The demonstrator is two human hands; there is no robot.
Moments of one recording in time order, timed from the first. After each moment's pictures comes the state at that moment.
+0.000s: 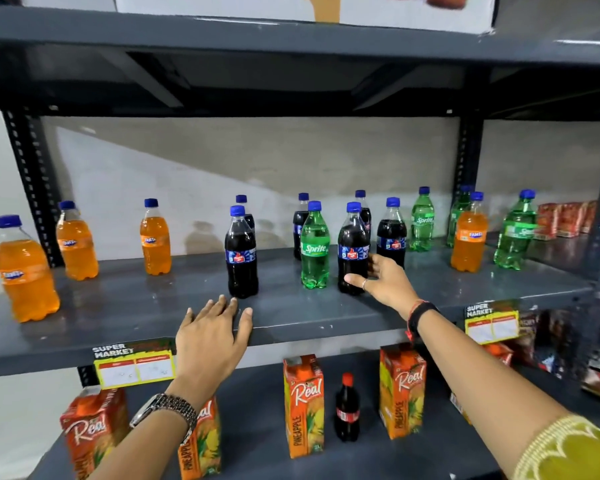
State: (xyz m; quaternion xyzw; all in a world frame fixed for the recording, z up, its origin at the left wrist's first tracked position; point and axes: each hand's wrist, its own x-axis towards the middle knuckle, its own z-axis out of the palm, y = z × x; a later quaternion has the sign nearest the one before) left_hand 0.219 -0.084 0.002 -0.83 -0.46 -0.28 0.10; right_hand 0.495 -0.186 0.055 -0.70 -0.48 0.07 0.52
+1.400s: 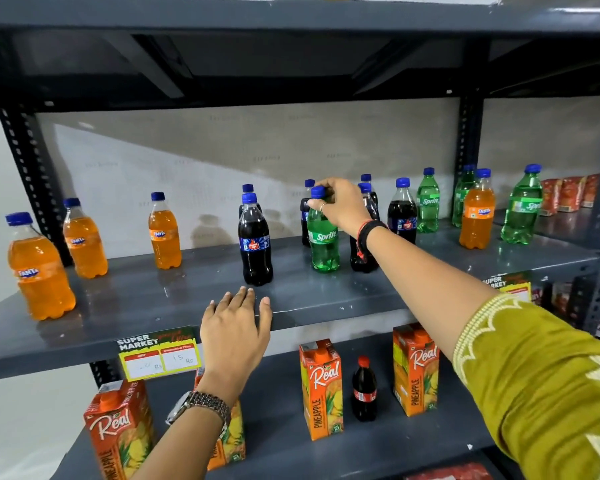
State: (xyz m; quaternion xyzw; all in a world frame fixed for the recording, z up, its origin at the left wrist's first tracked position) left_hand 0.216 -0.096 -0.002 -0.83 -0.44 -0.33 0.09; right_hand 0.434 -0.114 0.140 -0.67 -0.50 -0.05 0.55
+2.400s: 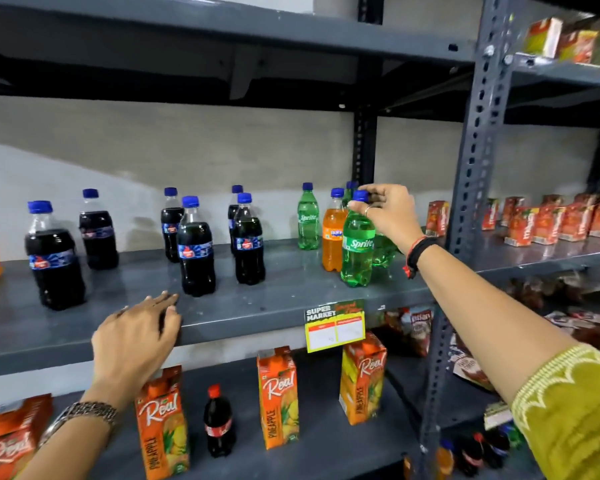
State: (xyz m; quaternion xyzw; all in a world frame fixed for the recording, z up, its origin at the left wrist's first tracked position) left_hand 0.383 -0.179 0.011 -0.80 -0.46 -0.38 0.12; right_hand 0.723 -0.310 0.141 -0.65 -0.44 -0.11 0.60
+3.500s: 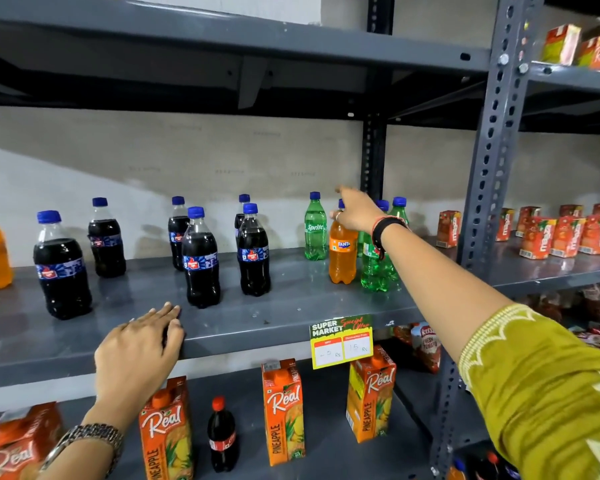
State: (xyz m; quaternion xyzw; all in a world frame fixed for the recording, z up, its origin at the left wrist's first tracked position) left_hand 0.382 -0.177 0.008 -0.80 -0.43 -0.40 0.14; right_hand 0.706 -0.257 0.175 -0.79 -0.52 -0.12 0.30
